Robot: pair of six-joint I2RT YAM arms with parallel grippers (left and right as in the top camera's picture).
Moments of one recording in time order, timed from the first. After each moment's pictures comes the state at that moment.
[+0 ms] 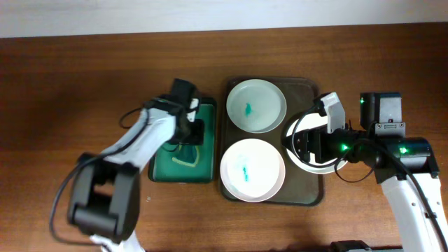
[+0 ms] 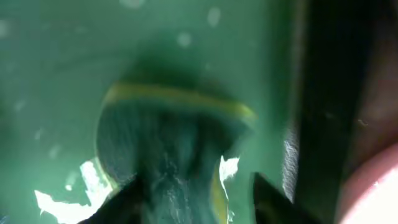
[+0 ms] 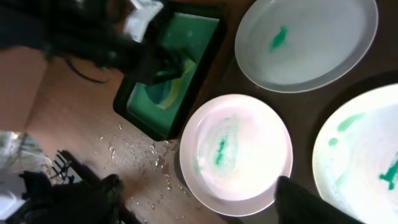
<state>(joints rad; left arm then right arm) -0.34 1.90 1.26 -0.73 0.07 -0.23 0.00 1.16 1.14 -1.02 -0.69 -0.06</state>
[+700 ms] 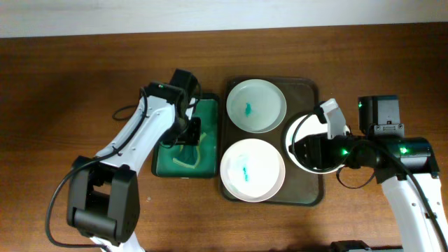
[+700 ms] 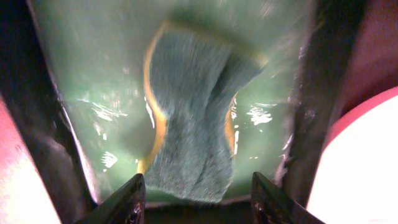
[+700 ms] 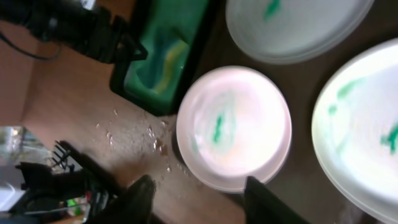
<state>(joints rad) -0.34 1.88 1.43 -1.10 0.05 -0.25 0.00 1.16 1.14 -1.13 -0.64 -0.05</state>
